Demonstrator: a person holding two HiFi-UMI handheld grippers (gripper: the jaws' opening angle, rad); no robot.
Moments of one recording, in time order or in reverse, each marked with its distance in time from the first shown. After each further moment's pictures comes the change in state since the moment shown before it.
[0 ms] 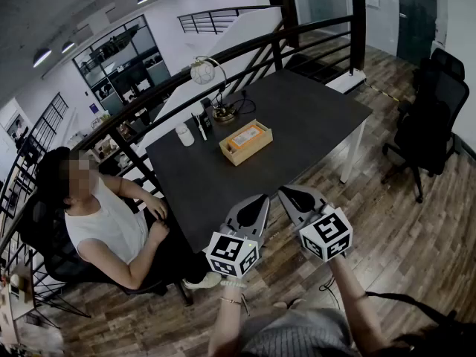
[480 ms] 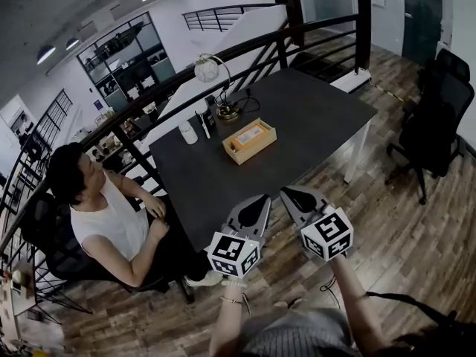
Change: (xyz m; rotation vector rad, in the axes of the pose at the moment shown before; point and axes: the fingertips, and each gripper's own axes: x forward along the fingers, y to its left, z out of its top) left arm 0.003 0.002 -0.005 0.002 0.020 0.016; right arm 0.004 -0.005 -0.012 0.017 0.021 0.014
